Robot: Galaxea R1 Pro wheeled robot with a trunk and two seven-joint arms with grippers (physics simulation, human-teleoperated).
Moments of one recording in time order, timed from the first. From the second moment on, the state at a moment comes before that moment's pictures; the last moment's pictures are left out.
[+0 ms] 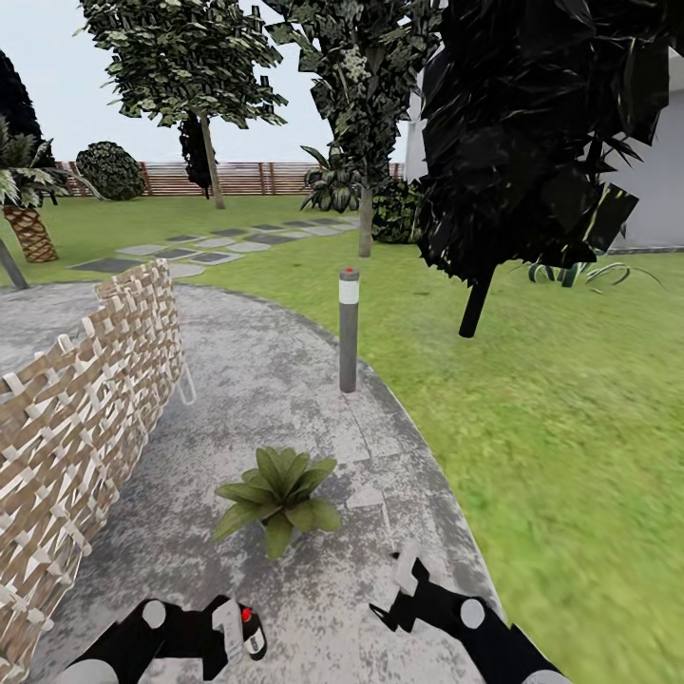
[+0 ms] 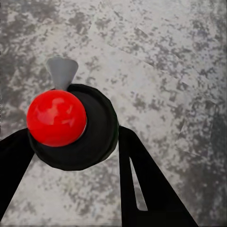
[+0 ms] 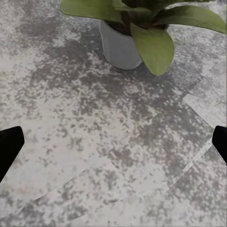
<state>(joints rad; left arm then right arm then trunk) -0.54 0.09 0.30 -0.34 -1.02 -0.36 -0.87 -0.49 0.03 0.04 -0.46 0.68 -0.36 0.49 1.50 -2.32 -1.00</state>
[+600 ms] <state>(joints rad) -0.61 0.04 0.22 -0.34 -1.03 -0.36 -0.95 -0.50 0.14 0.11 -0.46 0.69 -0.36 0.58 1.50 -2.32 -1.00</state>
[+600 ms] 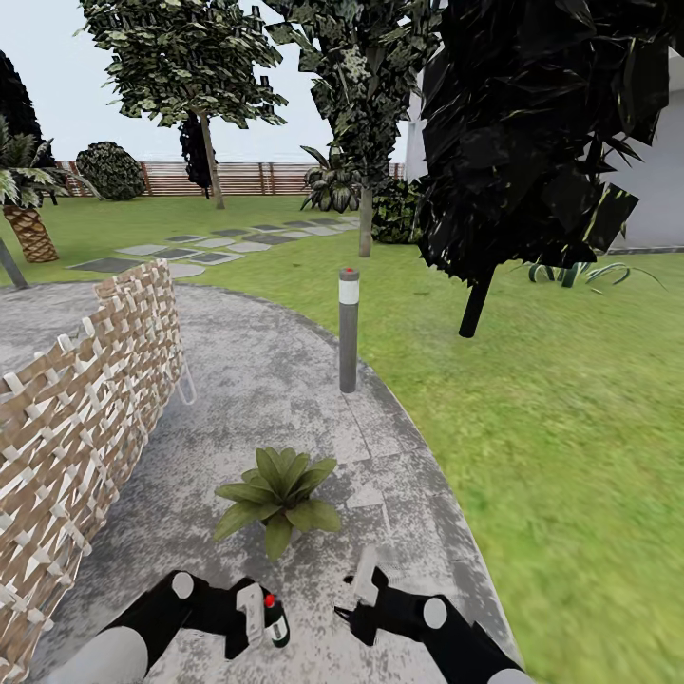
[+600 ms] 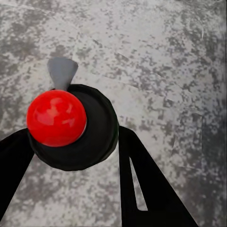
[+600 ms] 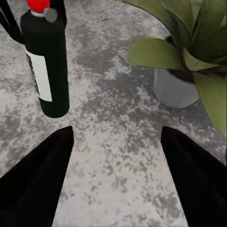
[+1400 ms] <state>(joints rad) -0.62 0.02 0.09 -0.35 -1.02 -0.36 -0.96 -0.50 0.16 0.20 -0.51 0.69 -0.36 0.69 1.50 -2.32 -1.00</state>
